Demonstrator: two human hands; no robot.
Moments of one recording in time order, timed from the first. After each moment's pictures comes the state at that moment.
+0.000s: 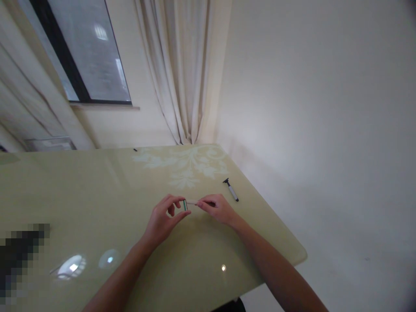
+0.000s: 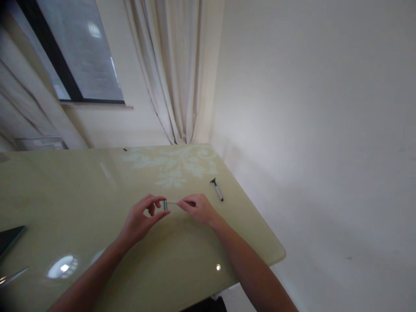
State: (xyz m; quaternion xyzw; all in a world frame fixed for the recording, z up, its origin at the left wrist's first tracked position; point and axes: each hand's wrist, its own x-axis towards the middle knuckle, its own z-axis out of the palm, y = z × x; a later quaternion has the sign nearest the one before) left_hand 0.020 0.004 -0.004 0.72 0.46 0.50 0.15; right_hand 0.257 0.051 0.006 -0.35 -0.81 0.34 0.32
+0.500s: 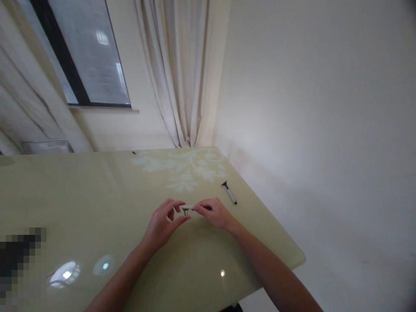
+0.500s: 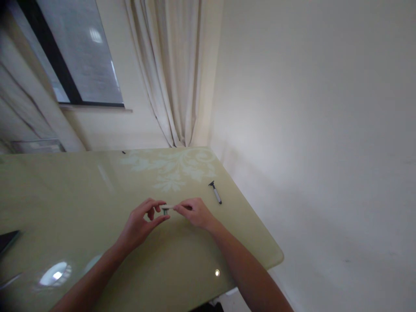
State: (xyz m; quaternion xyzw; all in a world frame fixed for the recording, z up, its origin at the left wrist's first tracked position) left_hand 0.024 0.003 -0.006 0.72 0.46 0.49 0.16; right_hand 0.255 0.053 0.007 -0.36 -0.81 0.35 0.31
